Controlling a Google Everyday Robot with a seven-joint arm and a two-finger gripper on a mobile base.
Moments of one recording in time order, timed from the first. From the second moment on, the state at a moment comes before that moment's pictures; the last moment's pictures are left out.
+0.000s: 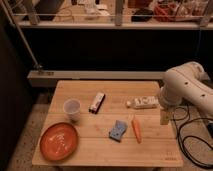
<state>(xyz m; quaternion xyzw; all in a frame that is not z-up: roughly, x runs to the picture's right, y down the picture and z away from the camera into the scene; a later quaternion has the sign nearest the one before) 0.287 0.110 0.683 -0.28 0.02 0.02 0.96</state>
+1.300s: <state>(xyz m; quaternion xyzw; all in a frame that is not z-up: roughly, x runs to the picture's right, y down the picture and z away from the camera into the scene) 0.264 0.114 0.689 -0.27 0.00 -0.02 0.96</state>
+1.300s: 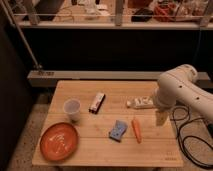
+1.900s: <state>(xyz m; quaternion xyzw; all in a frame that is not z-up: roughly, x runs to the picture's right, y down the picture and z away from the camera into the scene) 0.252 0.121 0.698 -0.26 -0.02 -0.06 0.96</state>
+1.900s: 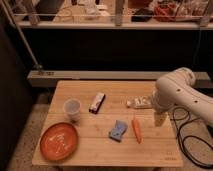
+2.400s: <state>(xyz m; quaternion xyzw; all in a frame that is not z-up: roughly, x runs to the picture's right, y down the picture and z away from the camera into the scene) 0.246 0.128 0.708 -0.25 -0.03 -0.09 0.96</state>
